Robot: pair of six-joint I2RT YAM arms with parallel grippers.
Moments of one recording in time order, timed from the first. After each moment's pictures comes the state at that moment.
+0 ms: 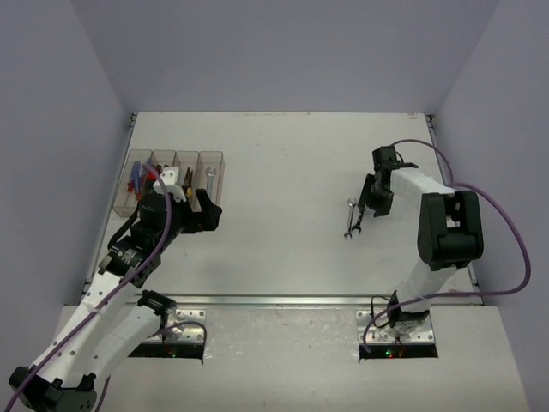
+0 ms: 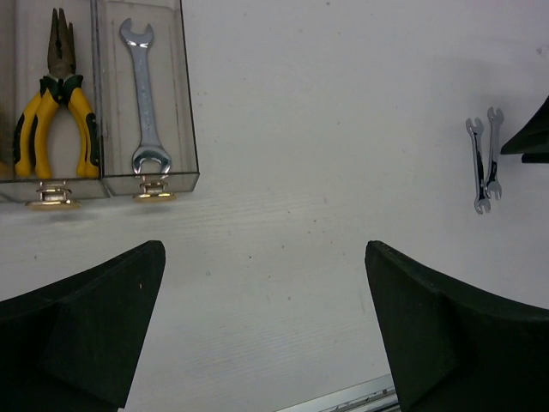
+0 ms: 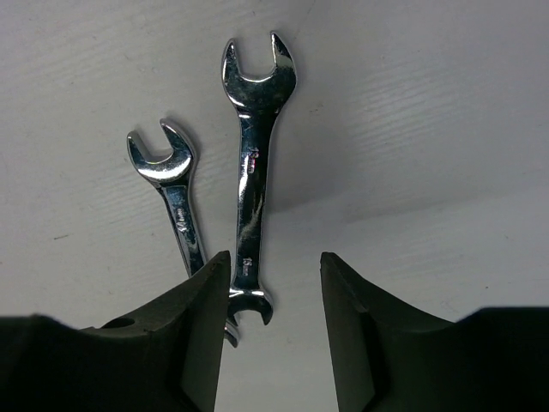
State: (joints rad) left arm -0.35 0.64 0.70 -0.51 -0.08 -0.40; right arm 0.05 1.76 1.06 -0.56 0.08 0.39
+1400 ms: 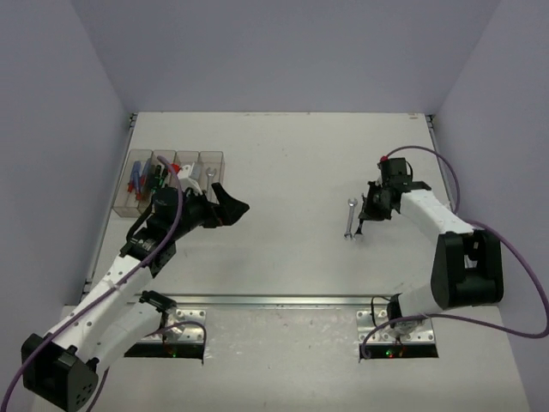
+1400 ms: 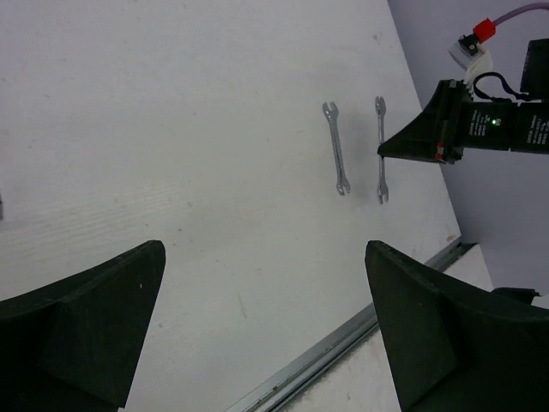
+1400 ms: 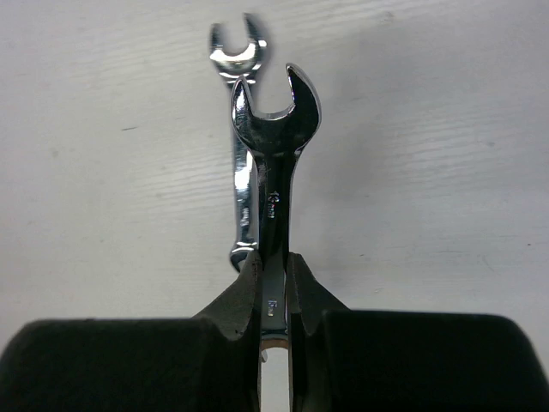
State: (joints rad) left arm -0.37 0.79 0.60 -0.15 0.25 -0.62; right arm 0.07 1.47 0.85 -0.48 -0.09 0.35
